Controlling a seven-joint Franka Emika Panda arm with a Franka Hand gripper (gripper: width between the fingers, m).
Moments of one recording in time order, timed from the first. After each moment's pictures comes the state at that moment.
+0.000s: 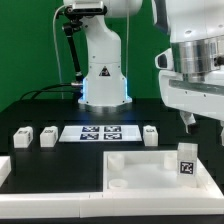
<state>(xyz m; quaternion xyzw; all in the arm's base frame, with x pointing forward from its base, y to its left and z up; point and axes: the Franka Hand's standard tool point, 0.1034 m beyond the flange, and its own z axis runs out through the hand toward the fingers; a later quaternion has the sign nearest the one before) 0.595 0.159 0.093 -0.85 0.53 0.03 0.08</state>
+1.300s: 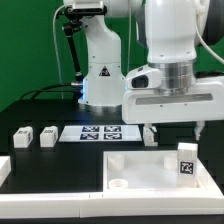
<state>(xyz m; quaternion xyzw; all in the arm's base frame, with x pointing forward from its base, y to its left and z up) 0.471 0.118 0.046 -1.00 0.06 0.06 0.04</state>
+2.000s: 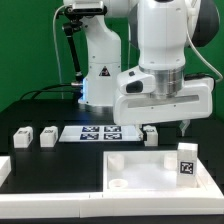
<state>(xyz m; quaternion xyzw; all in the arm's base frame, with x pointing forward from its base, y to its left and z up) 0.450 0.110 0.041 -0.99 -0.03 0.11 0.04</state>
